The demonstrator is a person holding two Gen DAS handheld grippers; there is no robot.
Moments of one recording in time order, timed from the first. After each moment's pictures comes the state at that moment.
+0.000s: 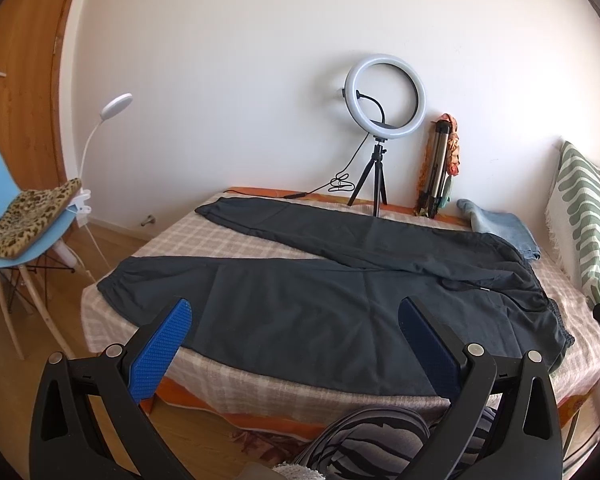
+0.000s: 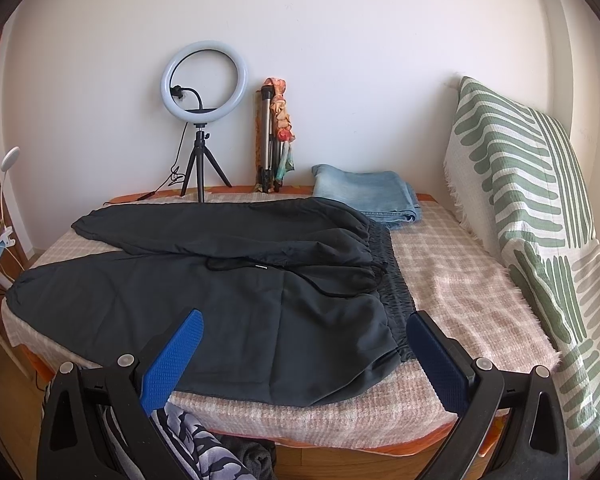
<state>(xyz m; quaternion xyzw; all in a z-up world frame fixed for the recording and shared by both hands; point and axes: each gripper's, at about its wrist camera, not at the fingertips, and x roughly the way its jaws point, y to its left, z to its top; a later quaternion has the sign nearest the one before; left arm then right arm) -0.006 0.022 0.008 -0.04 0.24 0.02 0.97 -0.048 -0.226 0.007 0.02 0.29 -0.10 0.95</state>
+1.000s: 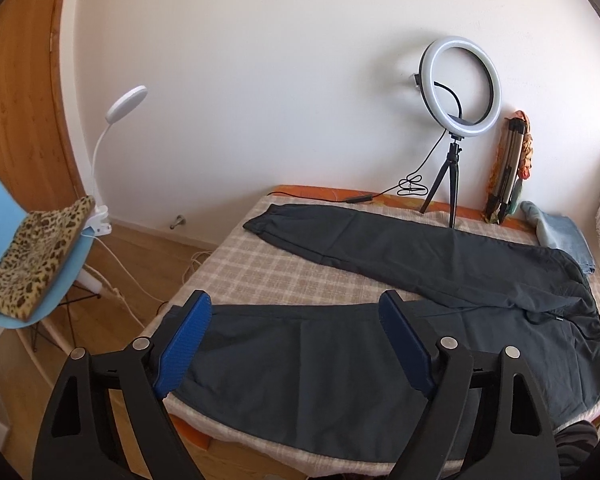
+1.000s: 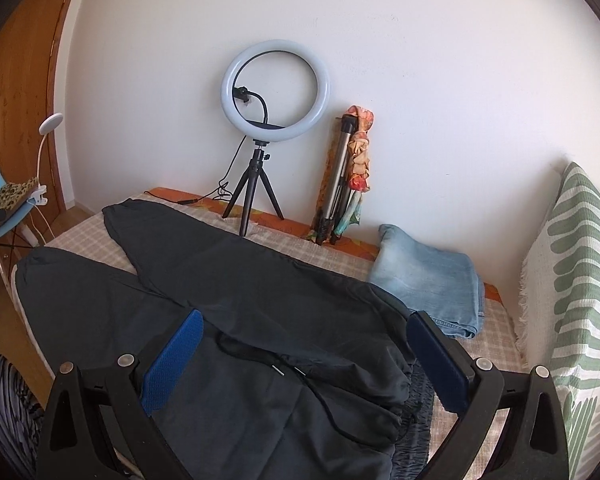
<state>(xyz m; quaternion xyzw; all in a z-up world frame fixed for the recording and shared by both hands) 0.133 0.130 0.035 -0.01 0.29 0.05 0.95 0.126 -0.239 0.065 -0.08 0.29 0.05 0.95</state>
